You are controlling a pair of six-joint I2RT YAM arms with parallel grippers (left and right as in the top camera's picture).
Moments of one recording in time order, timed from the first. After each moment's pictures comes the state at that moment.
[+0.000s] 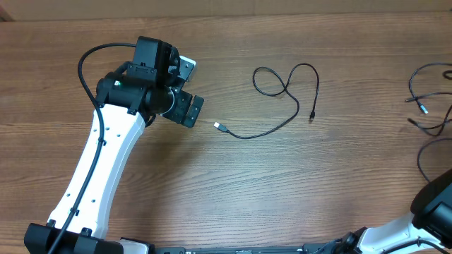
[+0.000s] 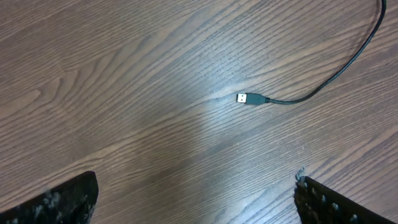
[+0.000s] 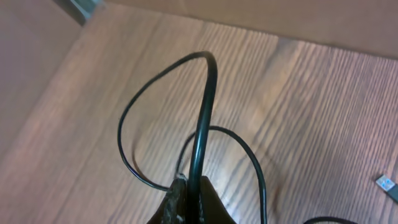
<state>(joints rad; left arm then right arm) -0.25 1.55 1.51 -1.09 0.08 0.17 -0.67 1.82 1.50 -0.50 0.14 0.51</state>
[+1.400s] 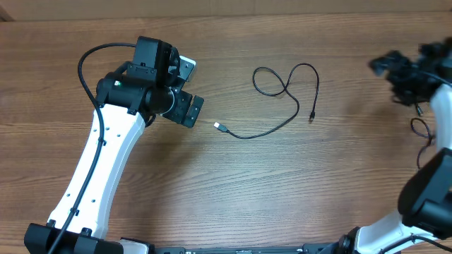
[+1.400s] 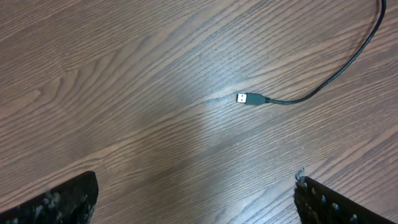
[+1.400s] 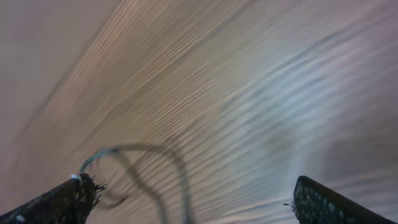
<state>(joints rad) -0.25 1.55 1.51 -1.09 0.08 0.17 -0.37 1.82 1.46 -0.68 -0.44 0.33</state>
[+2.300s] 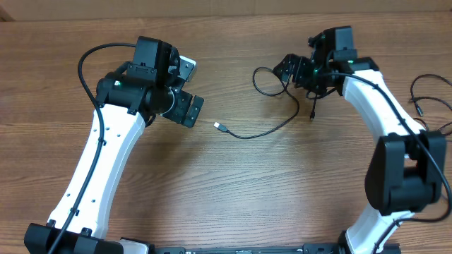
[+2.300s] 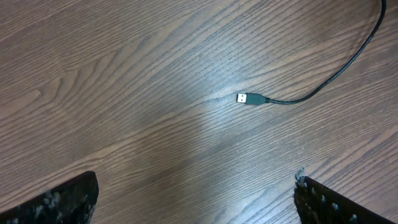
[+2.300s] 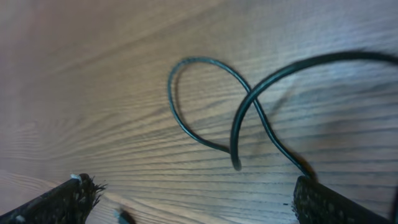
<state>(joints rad) -0.25 1.55 1.51 -1.09 0.08 0.17 0.10 1.94 1.46 -0.58 -0.40 0.40</state>
